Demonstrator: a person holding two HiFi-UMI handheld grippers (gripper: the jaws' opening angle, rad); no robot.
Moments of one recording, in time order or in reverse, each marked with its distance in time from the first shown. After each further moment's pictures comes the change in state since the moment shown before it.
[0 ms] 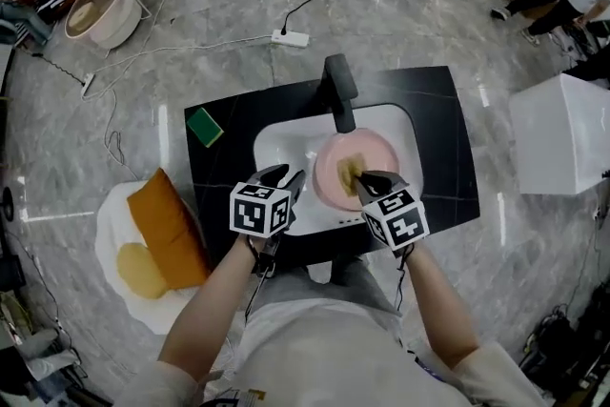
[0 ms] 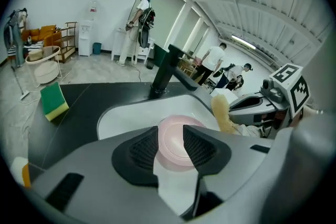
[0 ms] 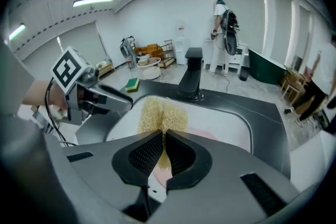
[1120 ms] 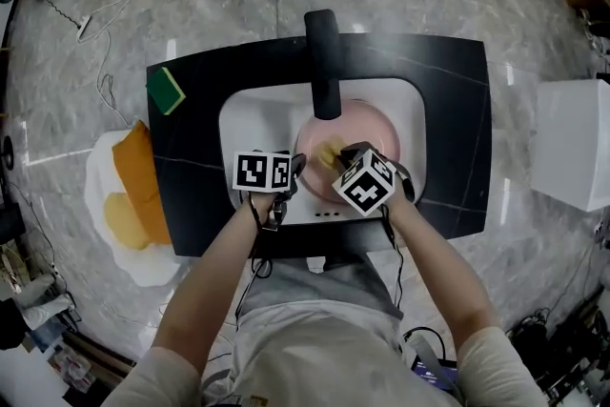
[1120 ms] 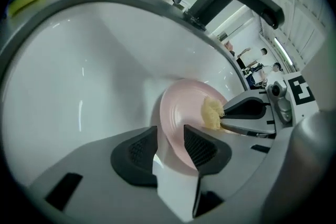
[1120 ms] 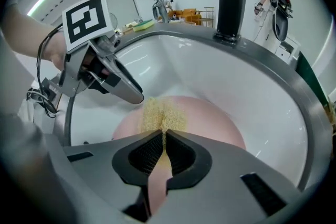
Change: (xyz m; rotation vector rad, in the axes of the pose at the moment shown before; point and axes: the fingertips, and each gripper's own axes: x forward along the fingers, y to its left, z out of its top) left arm 0.138 0.025 -0.108 -0.373 0.312 0.097; right arm 0.135 -0.043 -0.098 -0.361 0.328 0.248
